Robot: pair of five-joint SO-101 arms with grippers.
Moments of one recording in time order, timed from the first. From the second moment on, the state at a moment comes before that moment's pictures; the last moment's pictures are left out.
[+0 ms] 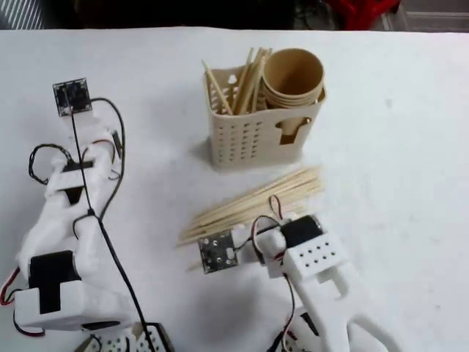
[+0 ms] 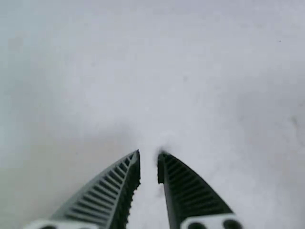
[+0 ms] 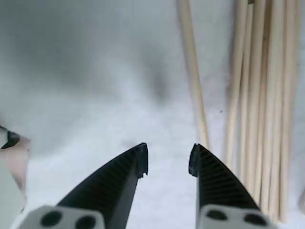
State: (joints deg) left arm -18.4 -0.5 43.2 10.2 3.8; right arm -27.5 -42.3 61.5 68.9 81.3
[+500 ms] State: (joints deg) left arm -18.4 -0.5 43.2 10.2 3.8; right arm -27.8 -22.1 61.6 49.6 81.1
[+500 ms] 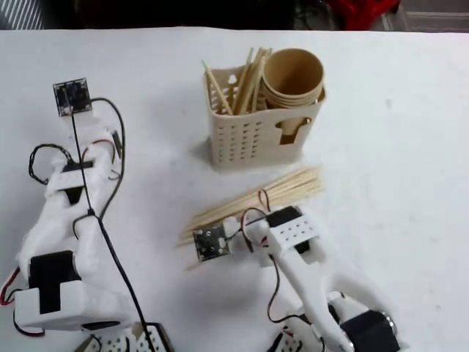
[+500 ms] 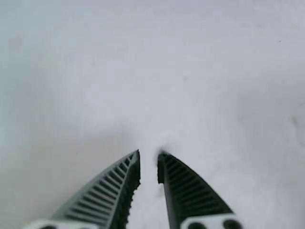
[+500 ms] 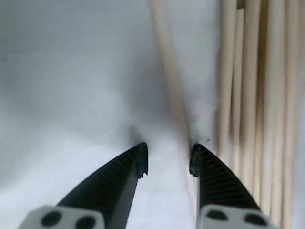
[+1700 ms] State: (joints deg) left arm -18.3 -0.5 43.2 10.2 3.8; right arm -28.9 -34.5 54.3 60.7 54.0
